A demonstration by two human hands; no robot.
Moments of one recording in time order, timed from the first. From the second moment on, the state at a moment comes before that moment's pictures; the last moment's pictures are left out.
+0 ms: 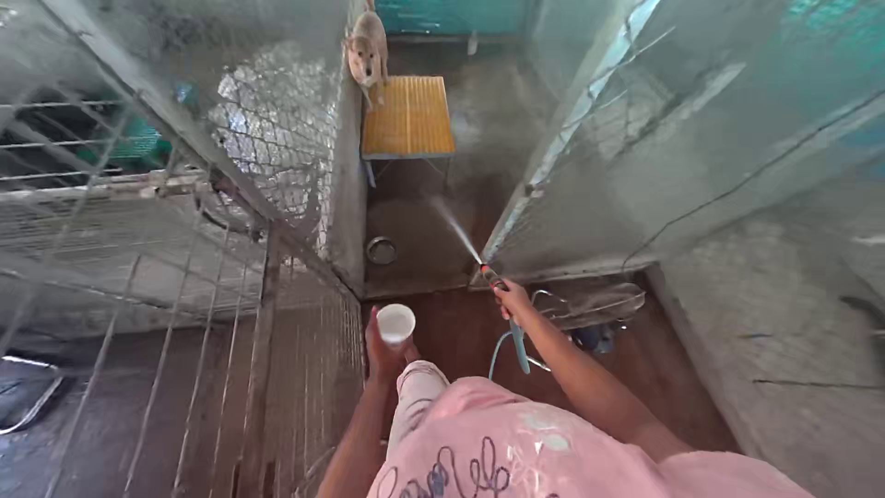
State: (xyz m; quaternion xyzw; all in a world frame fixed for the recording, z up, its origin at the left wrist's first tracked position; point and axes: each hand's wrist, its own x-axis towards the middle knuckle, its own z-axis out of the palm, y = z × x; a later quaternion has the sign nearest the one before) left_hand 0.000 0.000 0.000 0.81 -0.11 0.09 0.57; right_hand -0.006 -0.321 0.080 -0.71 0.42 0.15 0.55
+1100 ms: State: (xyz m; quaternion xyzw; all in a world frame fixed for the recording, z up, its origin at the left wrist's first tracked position) left_hand 0.577 -0.298 0.008 0.86 -0.34 -0.26 0.27; right_hand 0.251 -0.374 0.081 -0.54 0.61 0.06 0.58
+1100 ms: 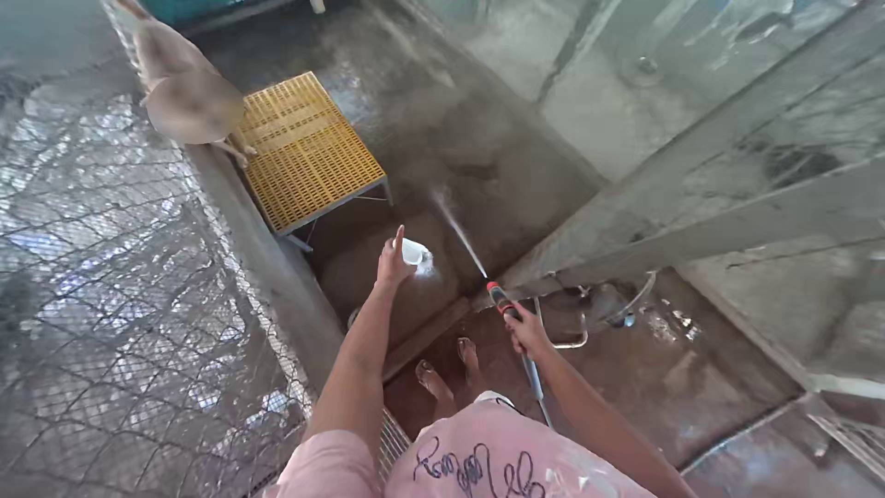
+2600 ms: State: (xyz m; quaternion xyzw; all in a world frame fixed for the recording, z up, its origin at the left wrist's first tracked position) left_hand 0.586 -0.073 -0.051 0.89 -0.20 -0.10 0.40; right_hand 0.357 -0.447 -0.007 -0.32 0.76 -0.09 0.55
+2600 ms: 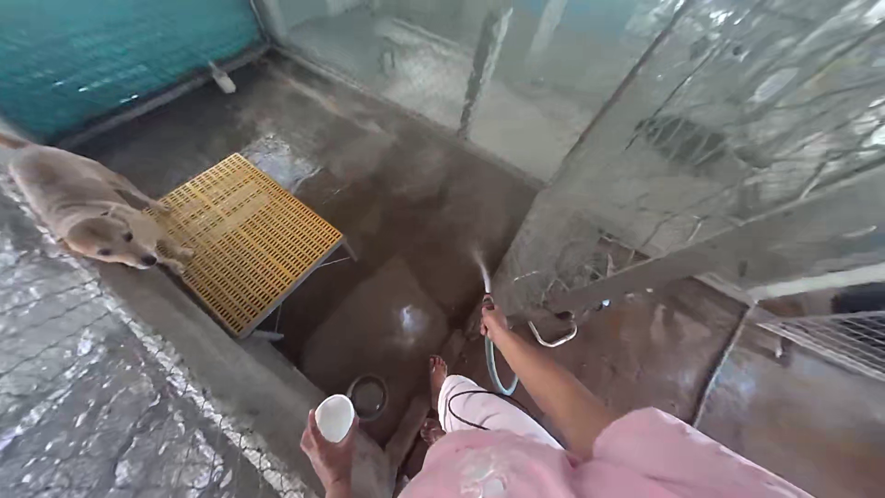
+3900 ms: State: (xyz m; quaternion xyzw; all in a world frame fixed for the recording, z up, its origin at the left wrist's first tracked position) left_hand 0.707 -0.115 0.009 0.89 -0.26 -0.11 0.35; right_hand 0.380 -0.433 0.066 -0.48 0.74 -0.02 0.46
